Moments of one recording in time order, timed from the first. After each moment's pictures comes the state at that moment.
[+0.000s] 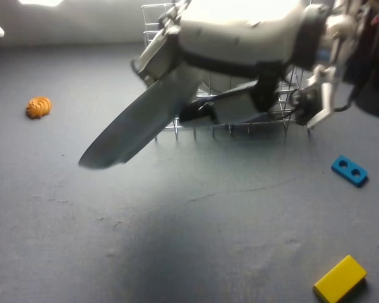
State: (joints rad) left arm 0.63 -0.66 1.42 1.14 -0.74 0.05; right arm -0.20 -1.18 1.04 -0.44 0.50 -0.62
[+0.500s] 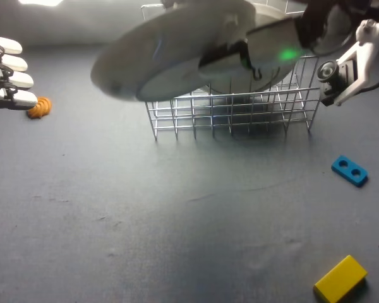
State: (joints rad) left arm 0.63 -0.66 1.42 1.31 -1.01 0.05; right arm -0.12 -1.07 1.07 -0.50 0.47 -0.26
